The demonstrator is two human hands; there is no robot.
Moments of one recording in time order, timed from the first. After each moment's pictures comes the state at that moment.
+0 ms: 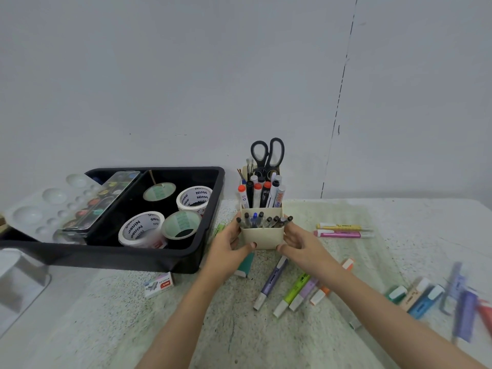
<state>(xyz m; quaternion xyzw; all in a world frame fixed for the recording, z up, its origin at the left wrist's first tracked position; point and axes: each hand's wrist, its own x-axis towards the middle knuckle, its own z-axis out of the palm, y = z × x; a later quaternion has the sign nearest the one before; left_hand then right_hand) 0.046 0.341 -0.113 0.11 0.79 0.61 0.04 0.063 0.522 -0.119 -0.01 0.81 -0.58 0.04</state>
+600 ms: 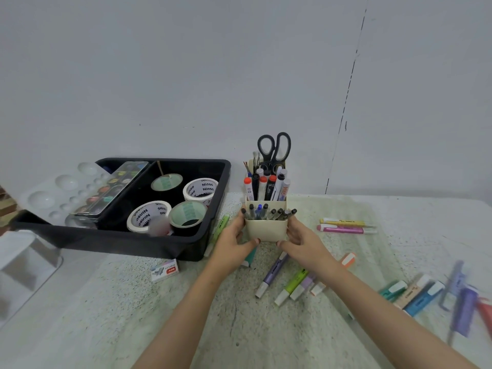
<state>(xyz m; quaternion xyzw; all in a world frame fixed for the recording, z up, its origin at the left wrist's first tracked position) 0.052 0.341 -0.121 0.11 0.79 0.60 0.04 0.070 0.515 -0.121 -0.01 0.82 -0.57 0.02</state>
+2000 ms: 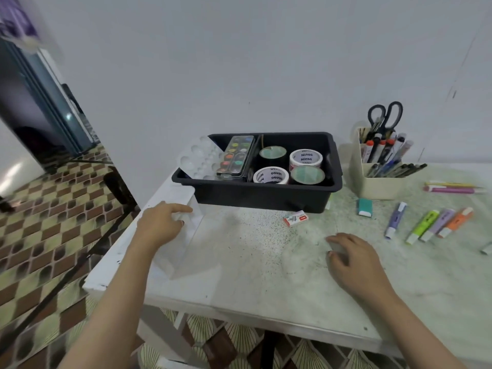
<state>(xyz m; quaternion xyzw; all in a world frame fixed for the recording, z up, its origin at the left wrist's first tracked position) 0.141 -0.050 -0.058 -0.08 0.98 0.16 -0.02 0.197 0.314 -0.156 0.01 0.94 -0.30 -0.14</state>
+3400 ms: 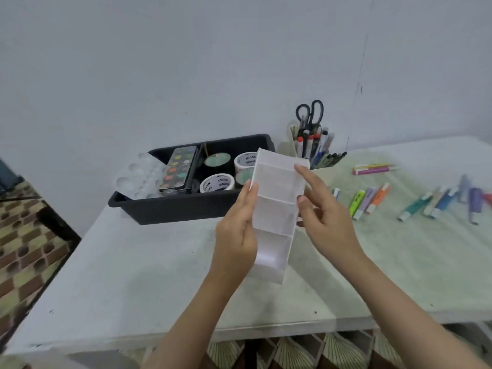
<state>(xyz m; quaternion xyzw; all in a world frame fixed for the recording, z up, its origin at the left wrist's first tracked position) 0.190 0.161 -0.070 0.32 0.78 0.49 -0.24 0.229 0.318 -0.060 -0.05 0.81 -0.52 -0.28</state>
